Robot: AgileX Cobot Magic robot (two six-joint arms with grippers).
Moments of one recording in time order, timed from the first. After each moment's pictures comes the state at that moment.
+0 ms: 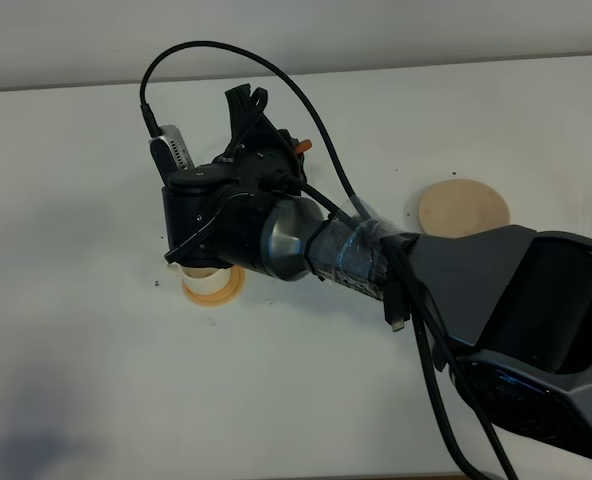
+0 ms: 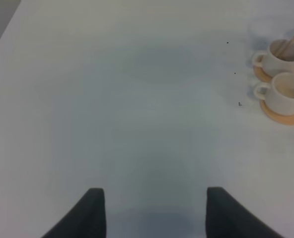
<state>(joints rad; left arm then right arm) 0.03 -0.01 -0.51 0.09 1.08 -0.03 1.12 2.42 -2.01 -1.06 1.11 -0.45</state>
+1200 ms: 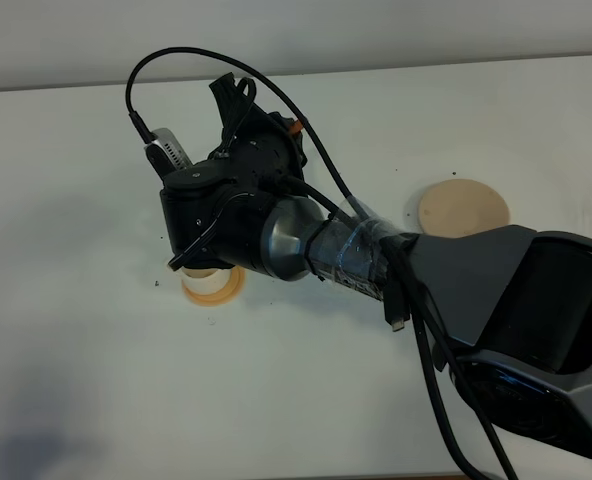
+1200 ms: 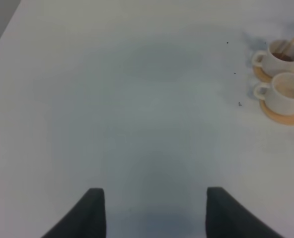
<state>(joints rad) 0.03 -0.01 -0.51 0.09 1.08 -0.03 1.12 2.42 -2.01 -1.17 1.10 -0.55</state>
